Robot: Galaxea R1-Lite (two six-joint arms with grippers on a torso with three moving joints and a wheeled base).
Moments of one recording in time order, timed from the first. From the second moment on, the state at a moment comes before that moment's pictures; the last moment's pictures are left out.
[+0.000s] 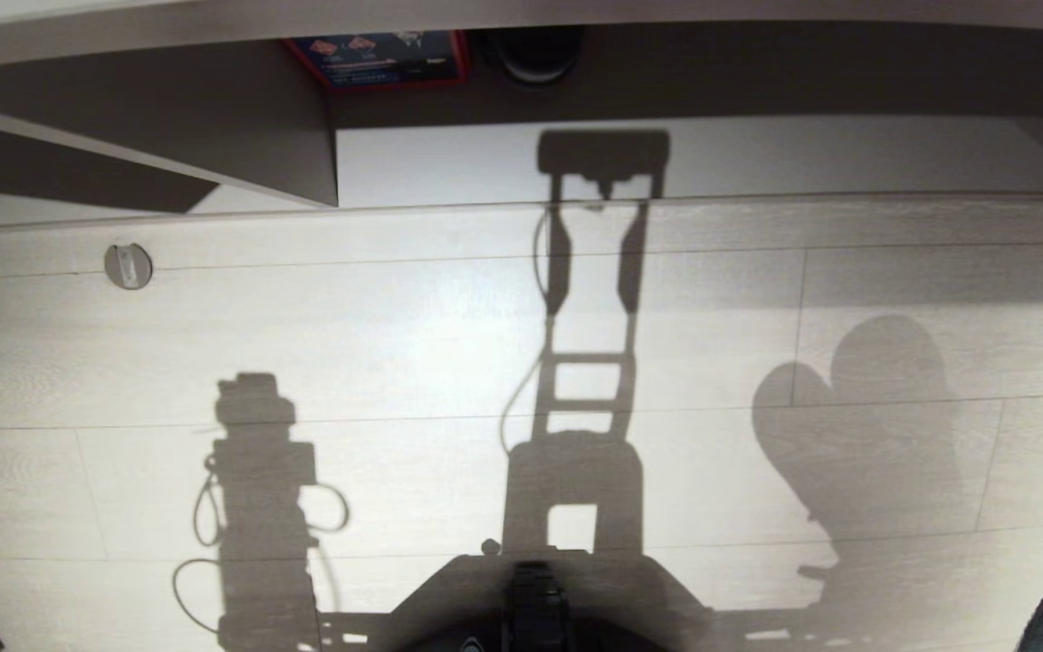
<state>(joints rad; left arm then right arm) 0.00 0.00 0.00 0.00 0.00 -0.01 0.01 0.00 0.00 0.01 0.01 -0.02</state>
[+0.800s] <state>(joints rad) 0.00 0.00 0.00 0.00 0.00 -0.01 0.01 0.12 -0.23 0.08 0.06 -0.03</state>
